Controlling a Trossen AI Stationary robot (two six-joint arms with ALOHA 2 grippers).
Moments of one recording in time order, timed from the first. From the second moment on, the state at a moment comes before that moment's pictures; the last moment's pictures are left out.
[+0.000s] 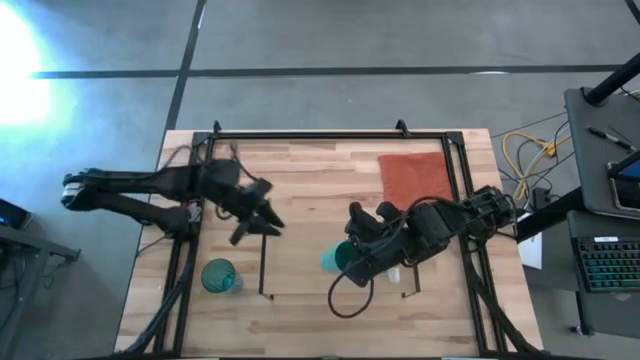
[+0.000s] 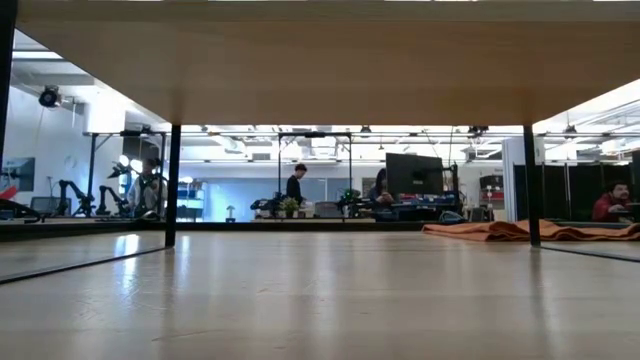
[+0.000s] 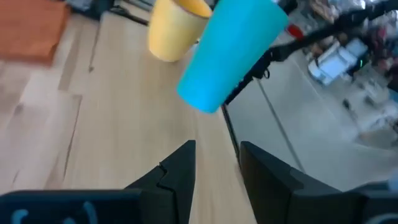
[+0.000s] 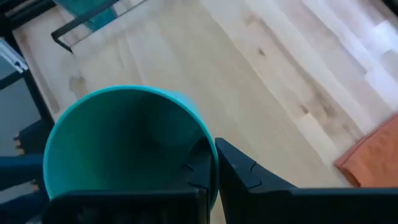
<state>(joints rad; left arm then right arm) 0.03 0.98 0.92 -0.32 0.45 -0.35 0.44 1.95 2.36 -1.57 0.39 0.93</state>
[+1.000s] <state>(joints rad) -0.10 1.44 1.04 -0.06 0.36 -0.31 0.31 2.00 2.35 -1.57 0.20 0.83</state>
